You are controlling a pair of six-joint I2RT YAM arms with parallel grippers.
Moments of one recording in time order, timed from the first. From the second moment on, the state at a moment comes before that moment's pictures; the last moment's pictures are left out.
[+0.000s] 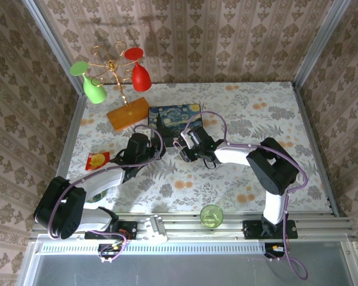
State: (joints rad) left arm -0.57 1.31 0.57 0.15 0.04 -0.54; right arm 0.66 1.86 1.03 -0.04 -0.04 0.08
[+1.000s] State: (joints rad) left arm -0.53 1.31 0.56 0.15 0.07 -0.54; right arm 0.54 1.95 1.00 0.18 -0.32 0.22
